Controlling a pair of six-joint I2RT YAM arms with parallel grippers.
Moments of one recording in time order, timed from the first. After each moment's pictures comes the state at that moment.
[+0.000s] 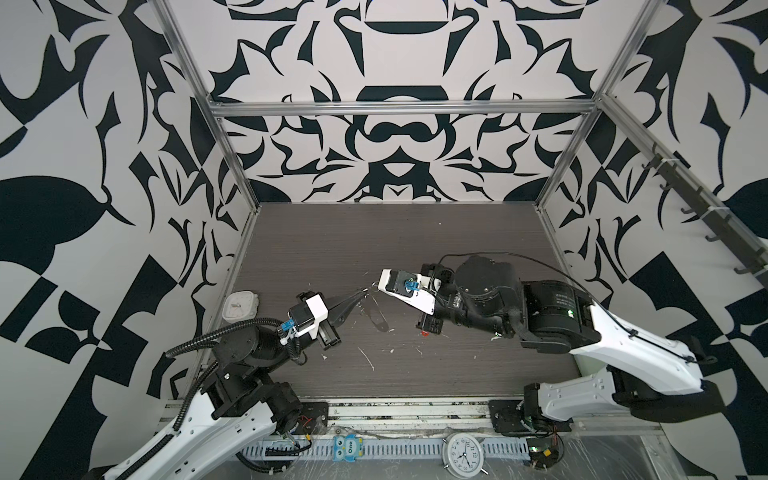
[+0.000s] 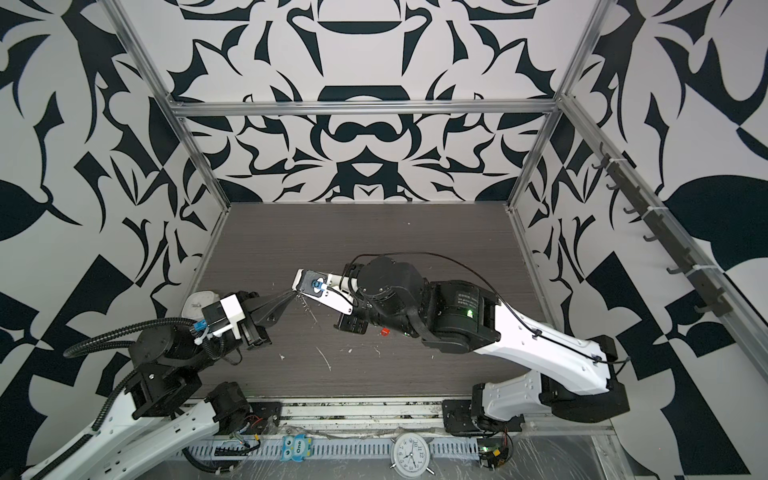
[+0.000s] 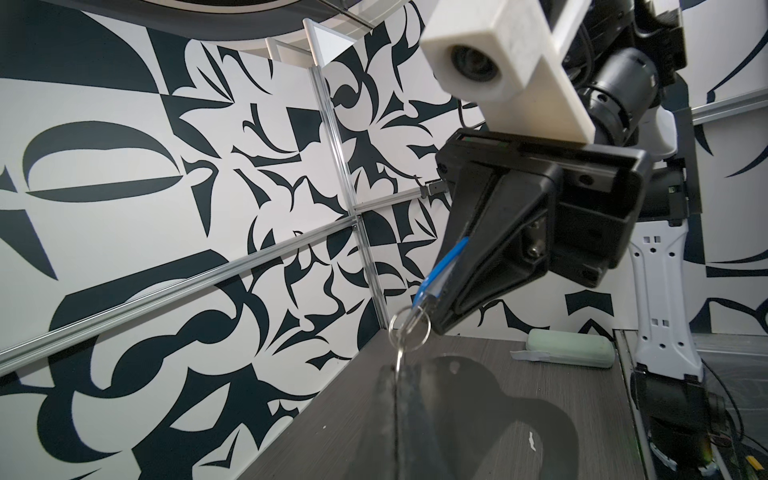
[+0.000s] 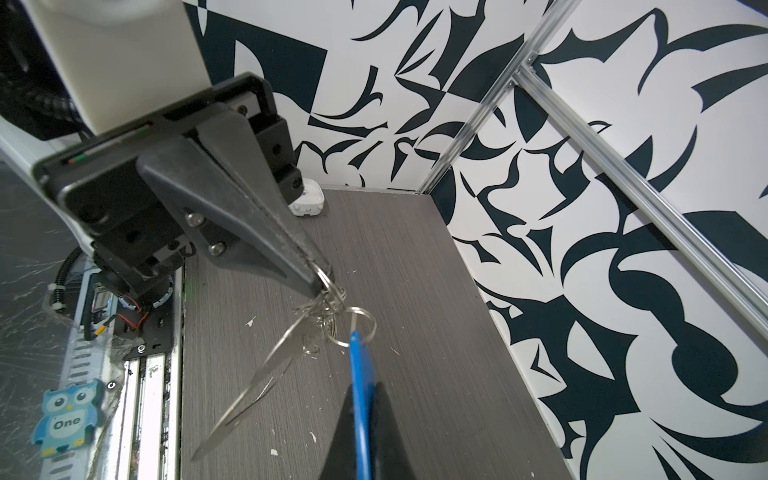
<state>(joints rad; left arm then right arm) -0.88 0.44 0.67 0.08 0.22 0.22 1.30 1.29 1.72 -0.82 0.23 -0.32</state>
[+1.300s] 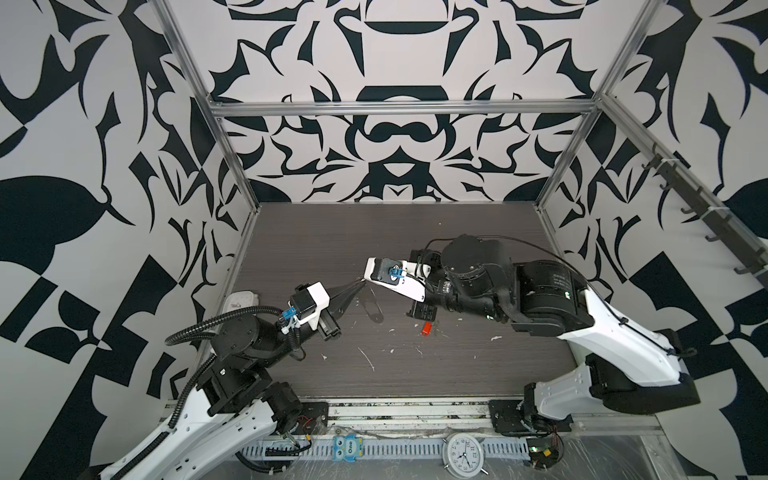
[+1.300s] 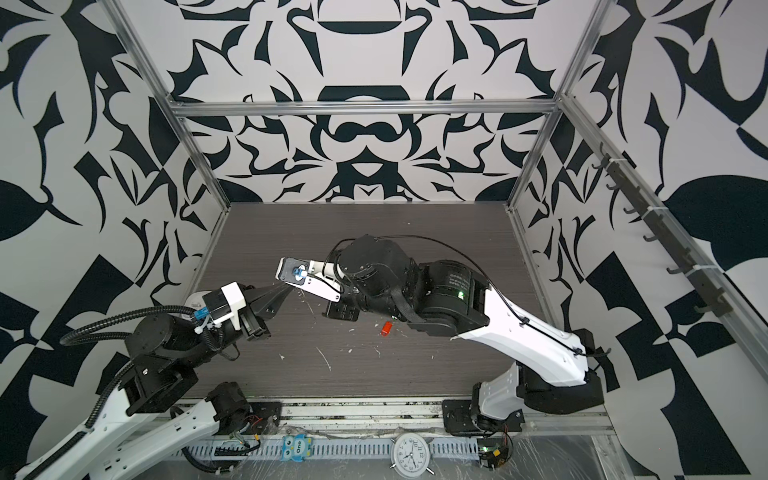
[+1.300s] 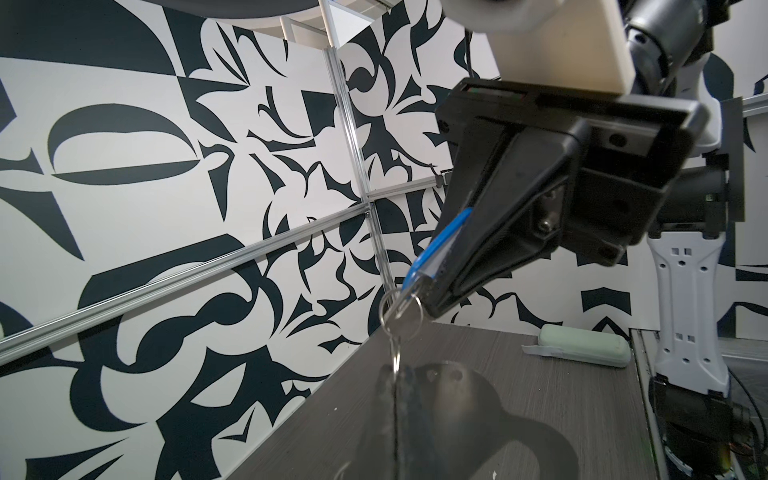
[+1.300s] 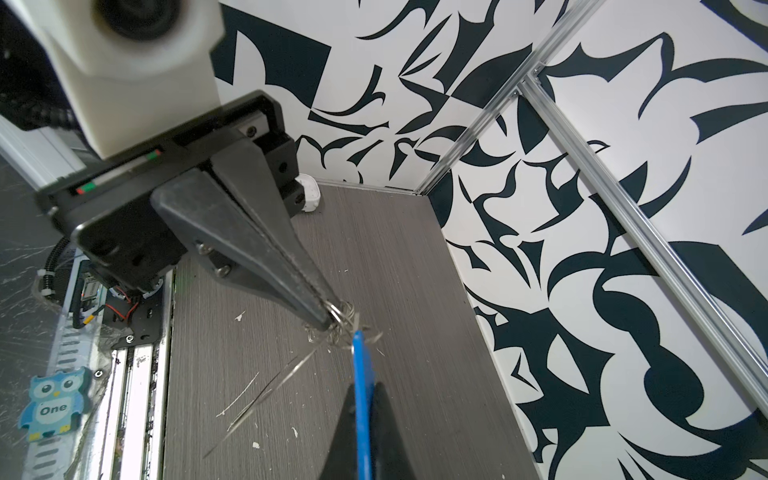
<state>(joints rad) -0.88 0.49 0.76 0.00 0.17 0.21 1.29 1.46 2.01 -0.99 0.21 -0.40</state>
